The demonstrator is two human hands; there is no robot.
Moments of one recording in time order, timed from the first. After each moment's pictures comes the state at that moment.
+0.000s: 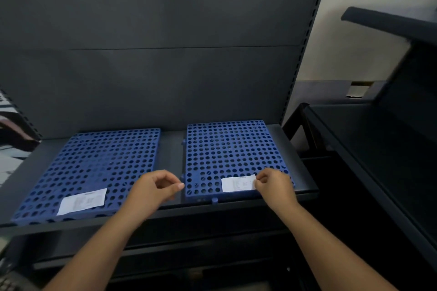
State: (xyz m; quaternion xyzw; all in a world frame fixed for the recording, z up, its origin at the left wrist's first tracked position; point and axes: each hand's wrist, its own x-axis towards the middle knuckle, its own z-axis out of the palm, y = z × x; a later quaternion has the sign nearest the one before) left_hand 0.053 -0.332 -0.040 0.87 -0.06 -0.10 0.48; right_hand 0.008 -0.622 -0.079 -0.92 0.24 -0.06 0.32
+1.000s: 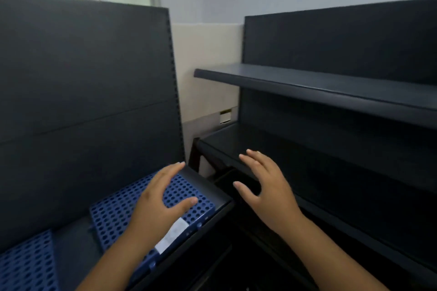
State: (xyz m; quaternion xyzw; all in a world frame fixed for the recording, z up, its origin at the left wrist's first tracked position) left_hand 0.034 -0.454 0.057 0.72 -0.50 -0.08 0.47; right_hand -0.161 -0.619 0.063 -0.88 0.26 -0.37 0.15
